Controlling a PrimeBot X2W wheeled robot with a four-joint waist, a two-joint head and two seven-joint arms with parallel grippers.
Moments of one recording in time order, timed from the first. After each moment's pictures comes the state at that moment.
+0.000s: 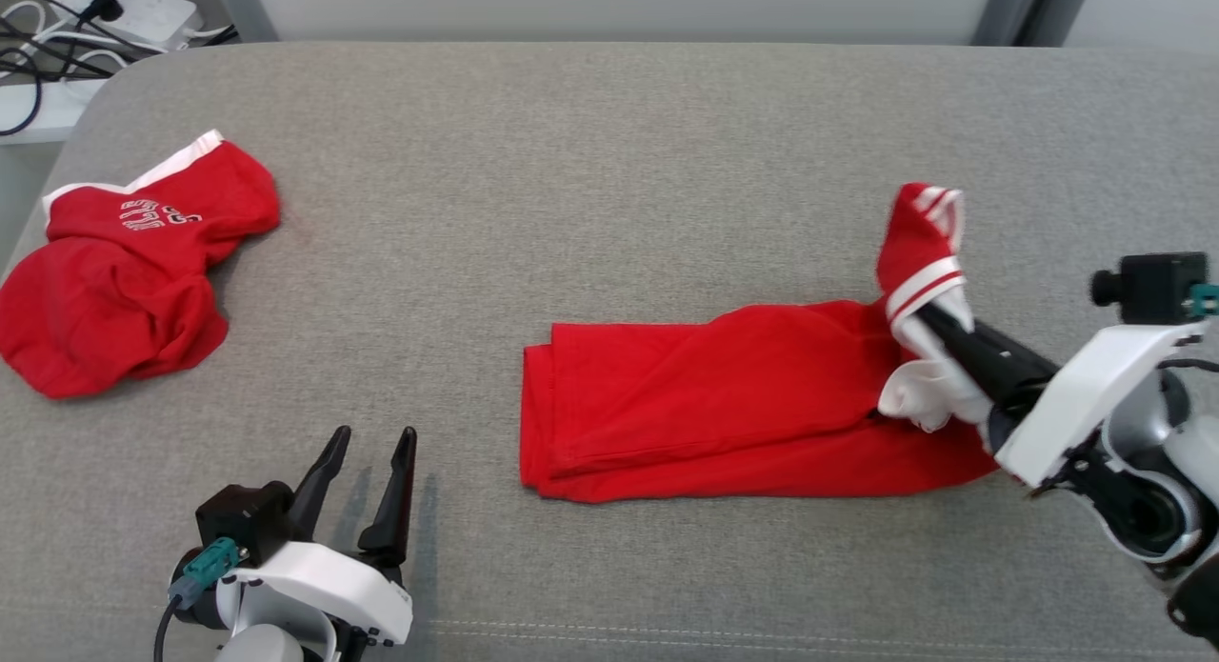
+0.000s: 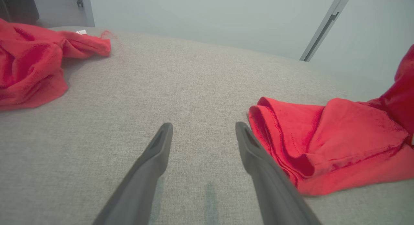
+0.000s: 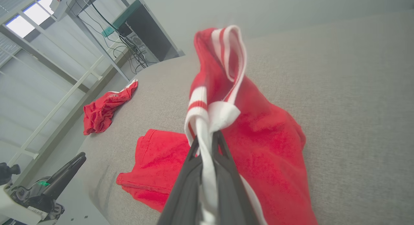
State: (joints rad) left arm -0.19 0.14 -0.18 0.49 -0.42 -0.12 -0.26; right arm -0.58 -0.62 0.75 0.28 1.26 0.13 0.05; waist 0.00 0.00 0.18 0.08
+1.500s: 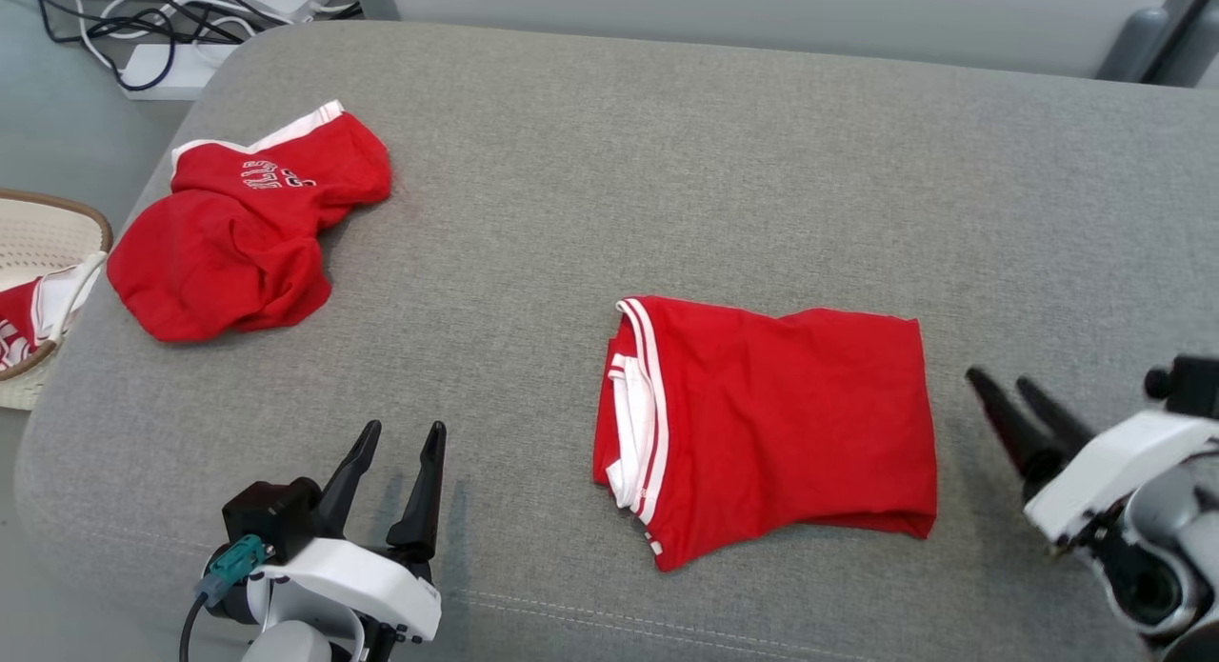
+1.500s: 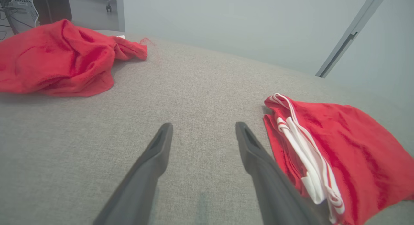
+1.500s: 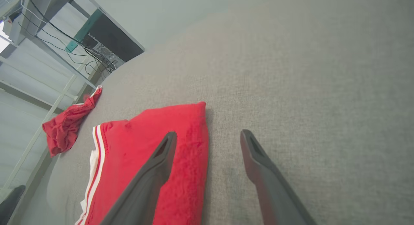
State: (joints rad) left arm -0.19 0.09 -0.19 0.47 -0.42 -0.12 -0.26; right arm -0.41 -0.48 0.49 0.47 1.14 0.13 0.02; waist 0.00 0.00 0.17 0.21
